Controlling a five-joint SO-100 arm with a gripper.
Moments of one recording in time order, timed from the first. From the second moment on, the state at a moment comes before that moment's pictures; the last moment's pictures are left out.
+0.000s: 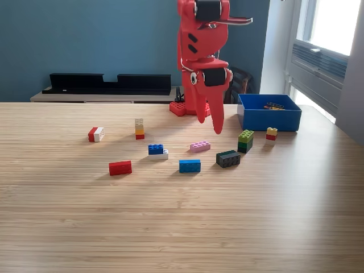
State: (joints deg) arm -3.8 80.2 79.9 82.2 -15.0
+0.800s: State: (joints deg) arm -10.1 58.7 64.7 82.0 -12.8
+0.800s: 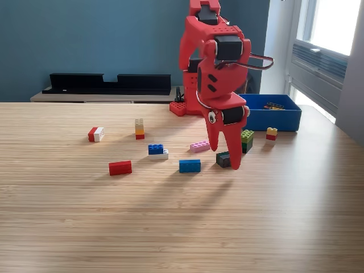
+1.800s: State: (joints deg) arm -13.7 55.2 56.2 82.1 -3.3
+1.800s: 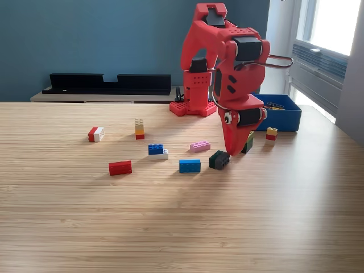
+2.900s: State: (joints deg) arm -13.1 56.7 63.7 86.3 -9.4
